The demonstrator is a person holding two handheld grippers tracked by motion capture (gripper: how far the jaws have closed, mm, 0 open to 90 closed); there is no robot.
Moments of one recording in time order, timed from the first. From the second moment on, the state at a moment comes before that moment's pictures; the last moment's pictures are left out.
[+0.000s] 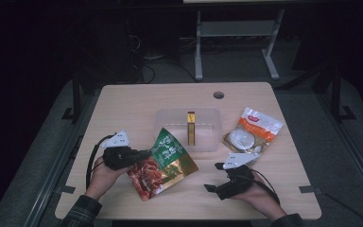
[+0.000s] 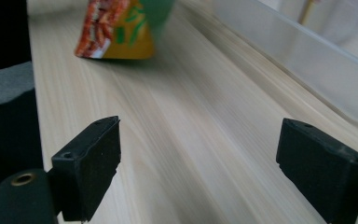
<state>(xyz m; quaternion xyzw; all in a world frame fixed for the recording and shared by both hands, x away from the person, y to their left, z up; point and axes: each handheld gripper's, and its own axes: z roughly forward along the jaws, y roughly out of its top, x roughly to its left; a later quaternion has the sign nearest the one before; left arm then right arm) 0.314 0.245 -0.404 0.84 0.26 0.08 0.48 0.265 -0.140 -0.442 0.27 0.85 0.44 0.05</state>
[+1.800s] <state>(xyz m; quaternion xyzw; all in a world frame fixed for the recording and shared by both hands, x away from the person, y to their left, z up) 0.287 0.252 -0.394 0.81 0.28 0.10 0.51 0.319 -0.062 -0.402 0.20 0.81 0.55 -0.04</state>
